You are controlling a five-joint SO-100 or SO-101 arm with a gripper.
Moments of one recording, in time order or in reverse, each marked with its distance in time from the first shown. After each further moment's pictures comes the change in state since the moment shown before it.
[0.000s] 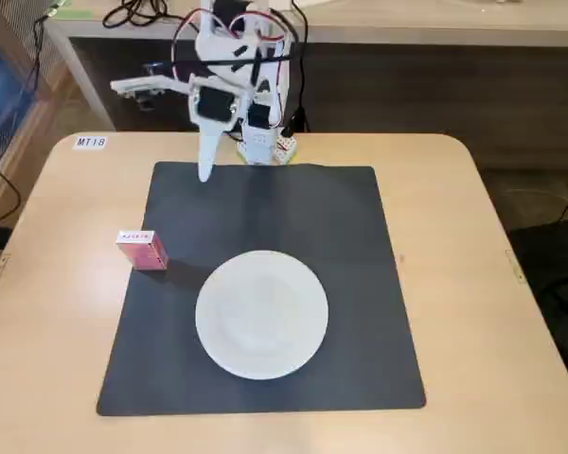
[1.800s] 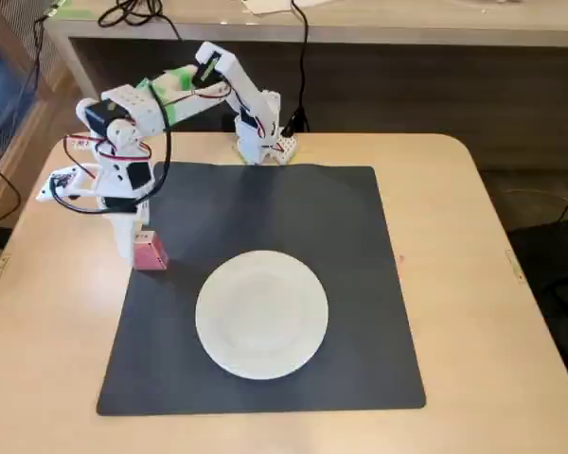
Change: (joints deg) arm 15.4 -59.7 -45.2 11.4 -12.3
